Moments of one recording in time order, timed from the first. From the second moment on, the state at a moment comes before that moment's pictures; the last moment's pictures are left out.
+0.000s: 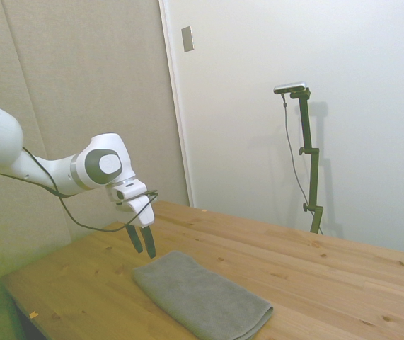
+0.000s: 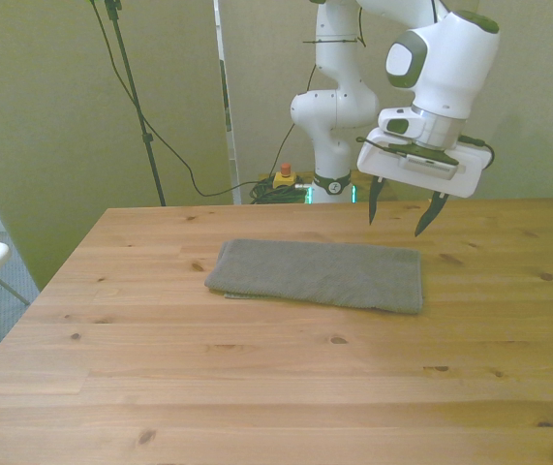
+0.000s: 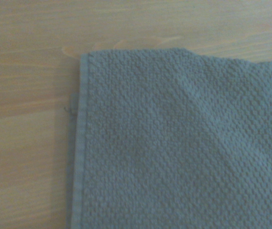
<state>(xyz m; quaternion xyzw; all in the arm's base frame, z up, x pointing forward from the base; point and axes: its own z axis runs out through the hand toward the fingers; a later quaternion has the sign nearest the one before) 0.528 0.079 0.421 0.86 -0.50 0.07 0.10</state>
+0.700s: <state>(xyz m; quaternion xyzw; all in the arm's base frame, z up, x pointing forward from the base) 0.570 0.143 0.365 0.85 -0.48 0.12 0.19</state>
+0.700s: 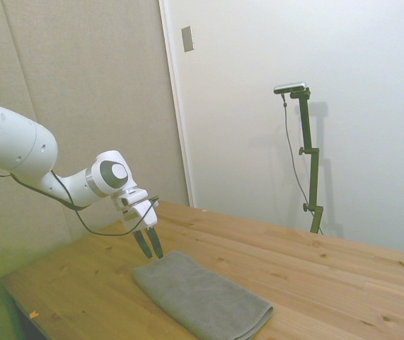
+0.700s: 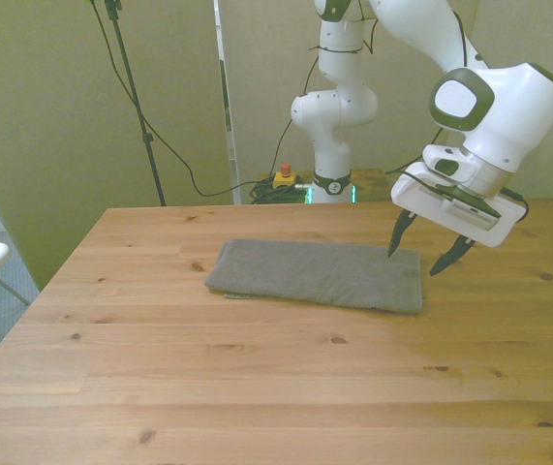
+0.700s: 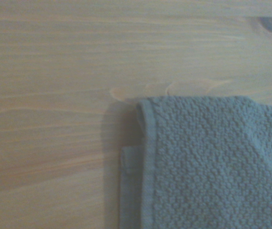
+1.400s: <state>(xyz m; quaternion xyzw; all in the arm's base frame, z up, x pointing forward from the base) 0.572 0.139 0.347 0.83 -0.50 0.12 0.22</state>
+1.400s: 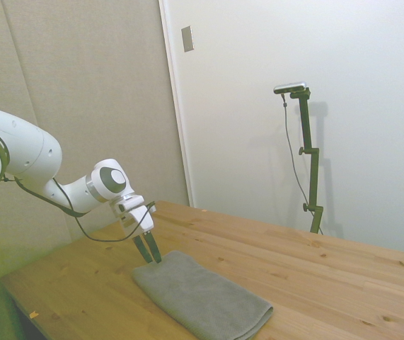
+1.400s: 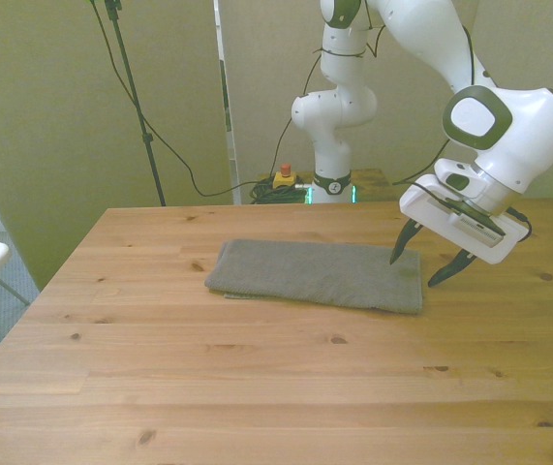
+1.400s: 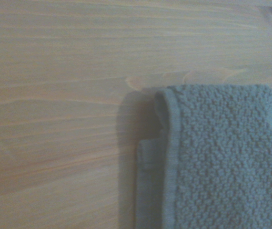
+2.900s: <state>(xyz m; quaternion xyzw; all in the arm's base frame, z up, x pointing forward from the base) 0.555 0.087 0.363 0.83 -0.51 0.13 0.21</state>
